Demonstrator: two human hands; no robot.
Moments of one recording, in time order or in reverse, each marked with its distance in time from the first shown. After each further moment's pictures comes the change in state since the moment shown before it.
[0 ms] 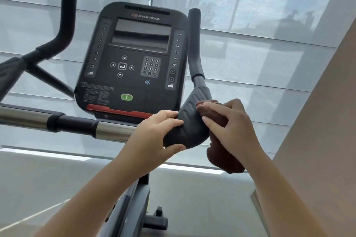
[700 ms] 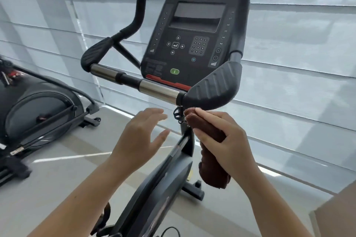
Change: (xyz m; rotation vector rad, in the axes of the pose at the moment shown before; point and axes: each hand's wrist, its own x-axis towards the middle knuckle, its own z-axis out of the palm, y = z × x) left_hand -0.099 0.069 0.004 0.388 0.185 -0.358; right_hand -0.086 0.003 -0.006 0.659 -0.379 -0.134
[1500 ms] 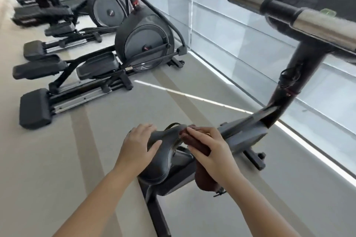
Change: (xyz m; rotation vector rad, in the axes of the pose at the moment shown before) left_hand -0.299 -0.093 -0.070 0.273 -0.072 -0.783; right_hand -0.139 0.003 0.226 0.043 -0.661 -0.041
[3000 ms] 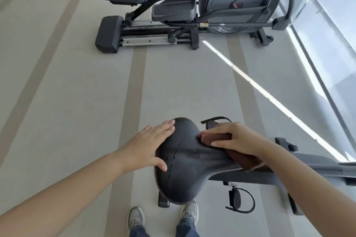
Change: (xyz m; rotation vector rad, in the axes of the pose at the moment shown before) left_hand 0.002 -0.116 0.035 0.006 -0.554 -0.263; right_hand 0.204 0.110 0.105 -0.086 -1.092 -0.151
